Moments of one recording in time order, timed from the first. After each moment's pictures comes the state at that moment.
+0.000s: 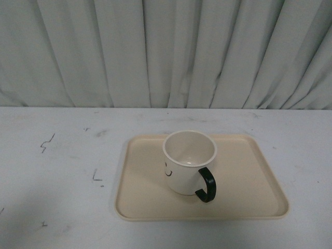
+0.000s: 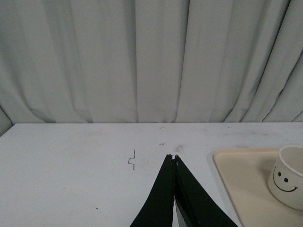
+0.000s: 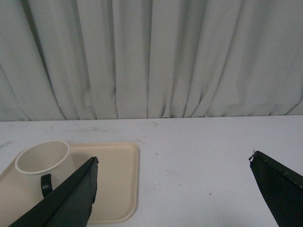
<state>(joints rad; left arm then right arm) 0.00 0.24 0.01 0.24 0.00 0.00 0.00 0.00 0.01 0.00 0.00 -0.01</state>
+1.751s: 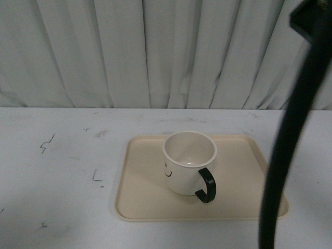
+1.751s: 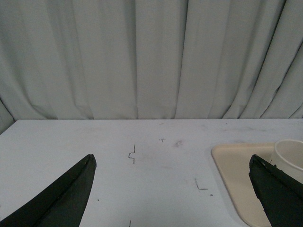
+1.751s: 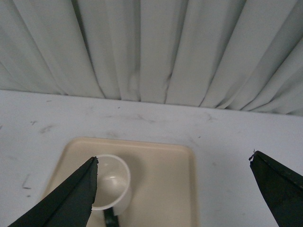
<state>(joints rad) 0.00 0.01 0.01 0.00 0.00 0.00 0.44 1.21 0.76 0.10 0.30 0.08</state>
